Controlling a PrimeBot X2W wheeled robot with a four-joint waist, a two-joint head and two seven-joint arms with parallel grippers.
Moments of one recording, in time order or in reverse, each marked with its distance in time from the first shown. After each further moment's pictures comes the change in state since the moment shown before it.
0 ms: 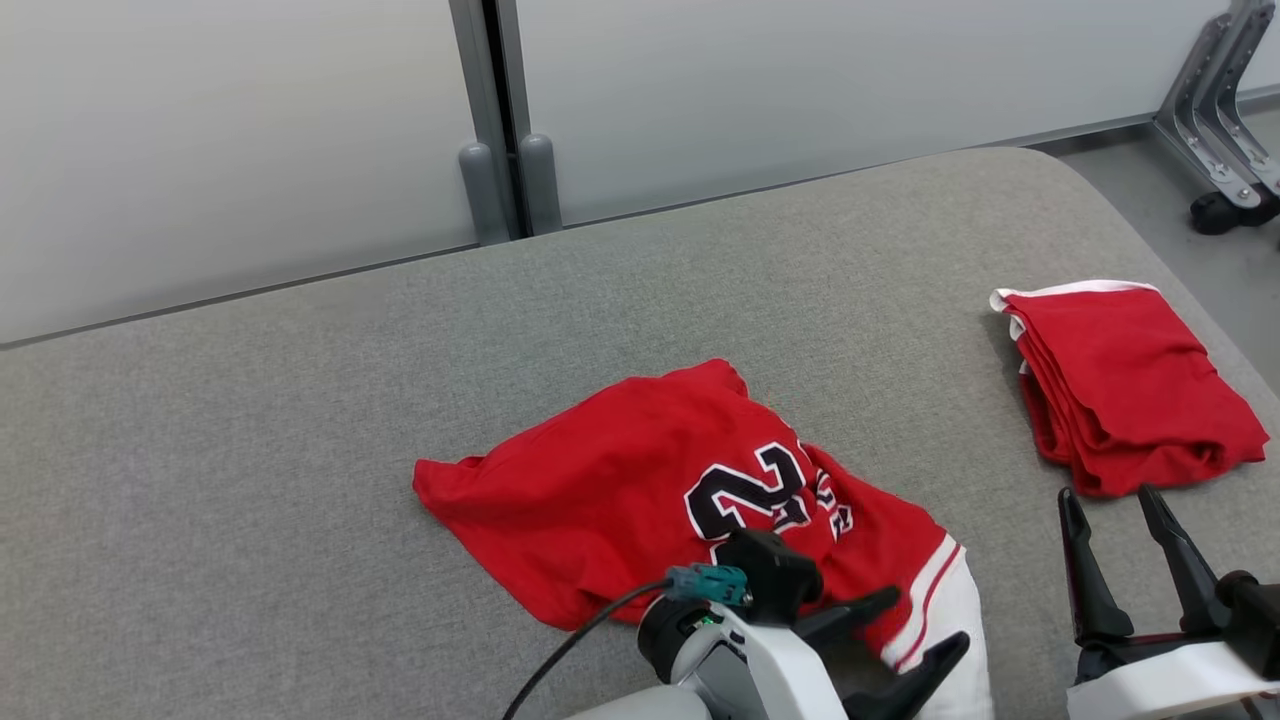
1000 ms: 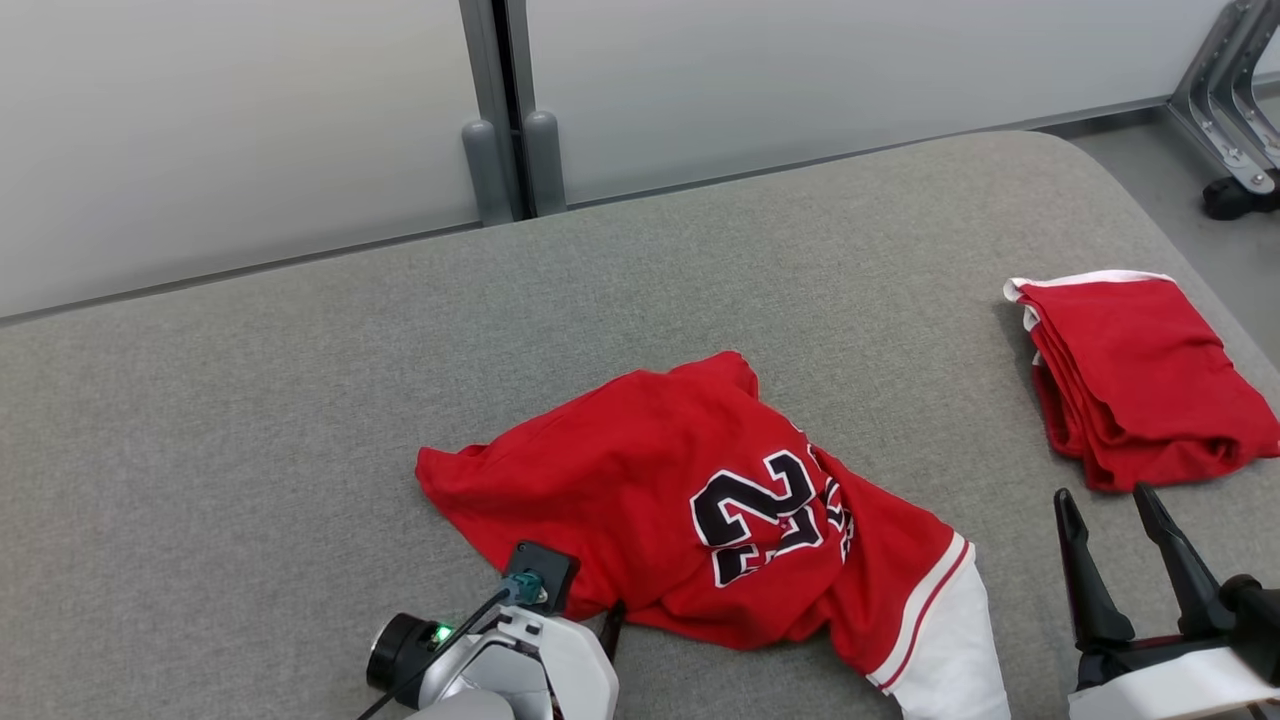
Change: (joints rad) left arm 0.059 0.202 0.023 0.258 0.202 0.307 0.067; right arm 0.014 0.010 -0.009 -0.025 0.000 0.000 0.000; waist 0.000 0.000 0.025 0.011
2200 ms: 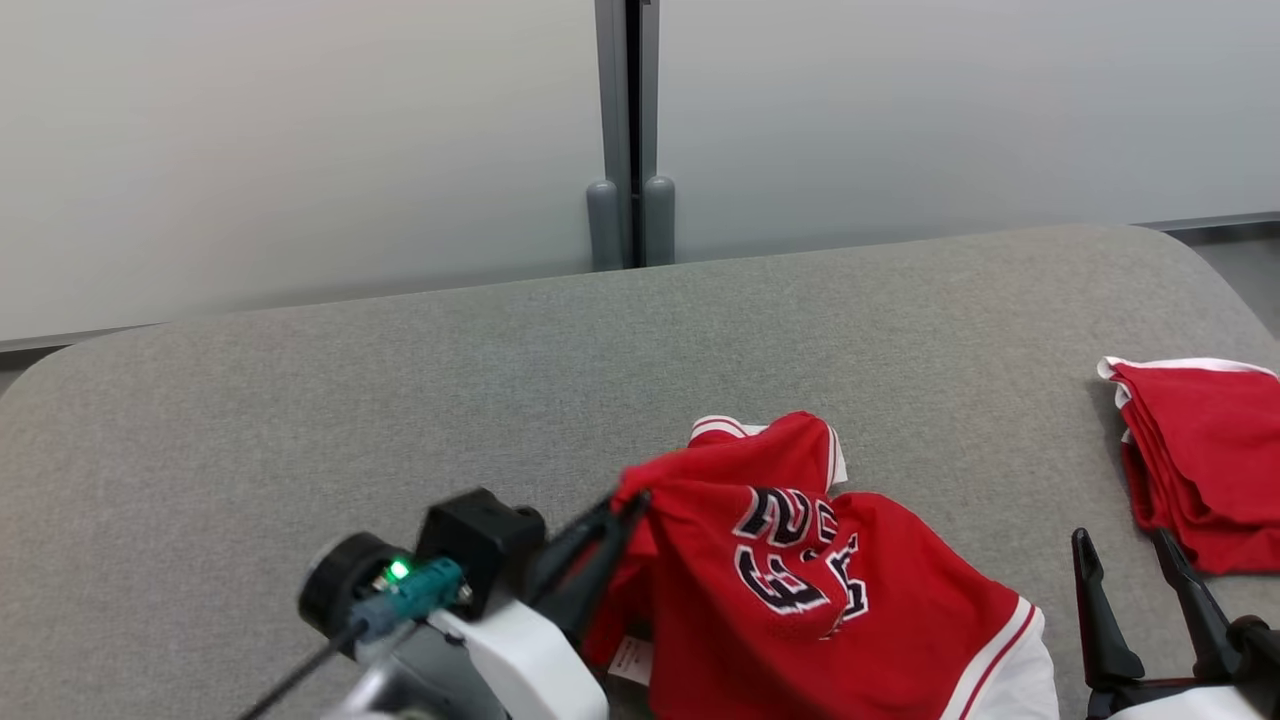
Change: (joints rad) left arm -0.041 0.379 0.098 -1.019 0.071 0.267 0.124; right arm 0.064 0.032 -0.037 -0.002 -0.031 0.000 0.000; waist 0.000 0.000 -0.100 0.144
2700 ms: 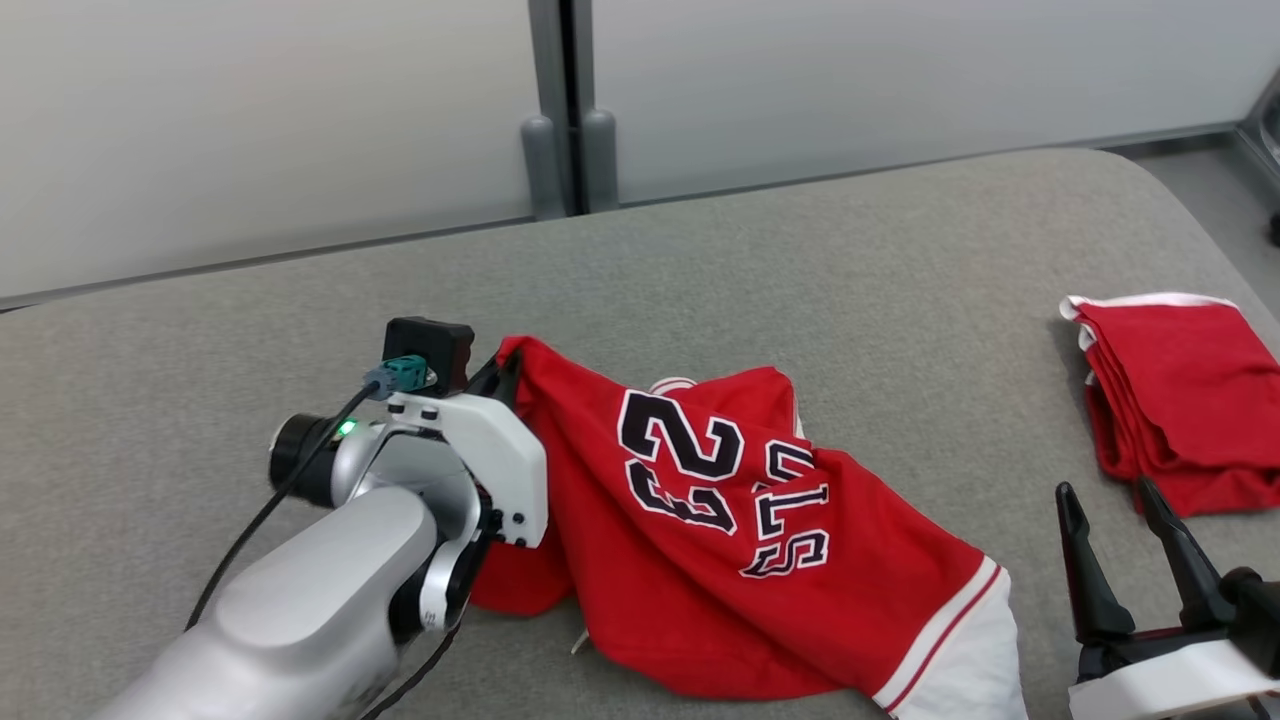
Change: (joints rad) left arm -0.149 -0.195 0.087 0.715 -0.097 -0.165 -0.033; right arm -0.064 -0.043 0.045 0.001 0.032 0.000 0.000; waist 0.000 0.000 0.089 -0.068
